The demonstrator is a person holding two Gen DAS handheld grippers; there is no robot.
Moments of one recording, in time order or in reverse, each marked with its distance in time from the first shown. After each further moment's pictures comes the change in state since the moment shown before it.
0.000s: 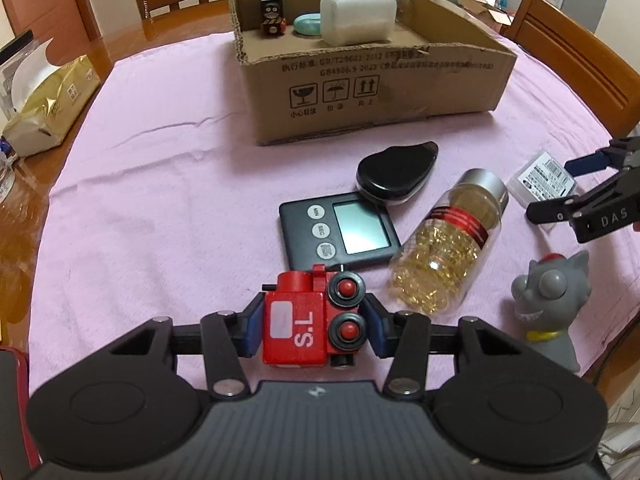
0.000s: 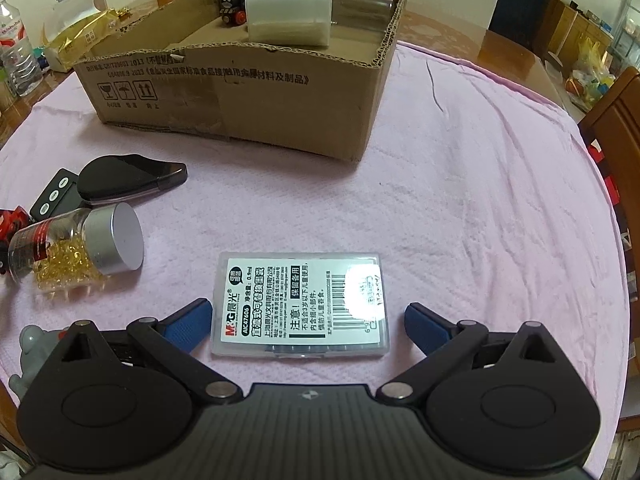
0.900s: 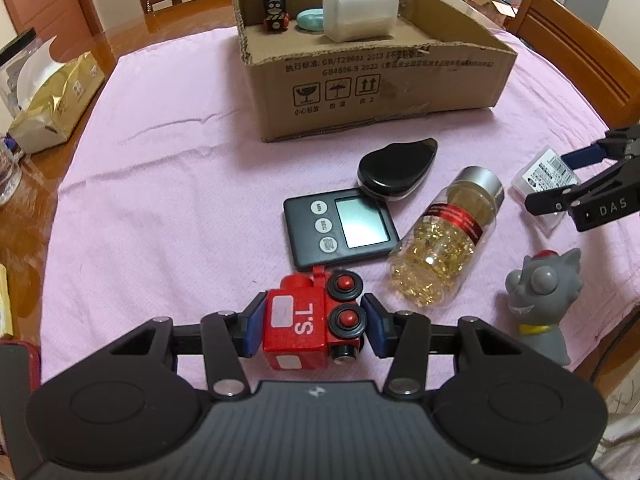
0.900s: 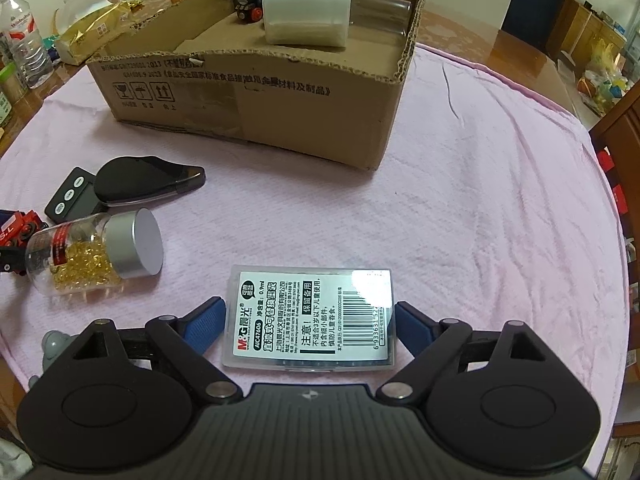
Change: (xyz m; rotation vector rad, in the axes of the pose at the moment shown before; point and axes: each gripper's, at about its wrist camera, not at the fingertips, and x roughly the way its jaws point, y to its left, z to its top) left arm -0.011 0.001 0.005 0.002 0.035 0.004; right arm -0.004 0.005 0.016 -0.028 0.037 0.024
